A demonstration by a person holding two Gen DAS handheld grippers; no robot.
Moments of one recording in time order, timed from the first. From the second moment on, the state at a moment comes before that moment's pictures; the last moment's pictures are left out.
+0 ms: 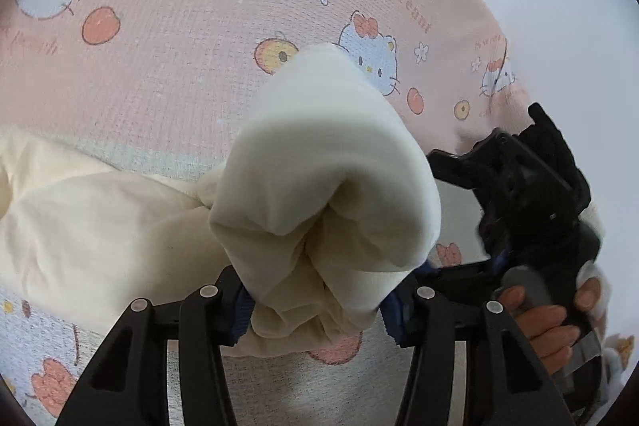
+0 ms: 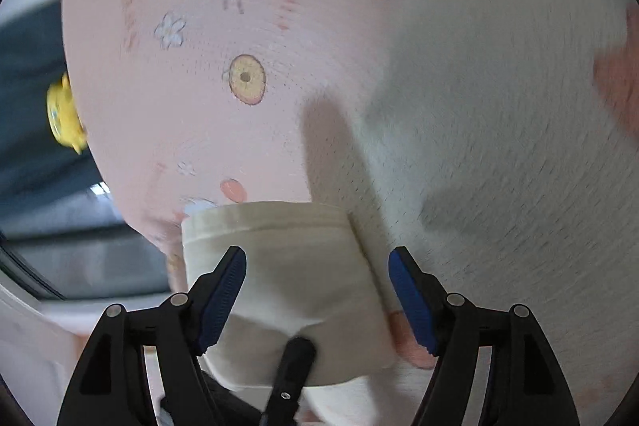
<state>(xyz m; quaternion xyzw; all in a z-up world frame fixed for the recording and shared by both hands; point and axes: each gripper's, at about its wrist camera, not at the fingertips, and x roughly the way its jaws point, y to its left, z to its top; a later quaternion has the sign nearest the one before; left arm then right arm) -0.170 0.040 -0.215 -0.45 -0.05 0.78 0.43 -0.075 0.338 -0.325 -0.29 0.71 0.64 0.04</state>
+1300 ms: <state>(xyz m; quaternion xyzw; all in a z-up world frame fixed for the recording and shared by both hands) -0.223 -0.041 -0.189 -0.41 -0.27 0.75 0.45 -0.167 0.214 -0.228 -0.36 0.47 0.80 -0.08</state>
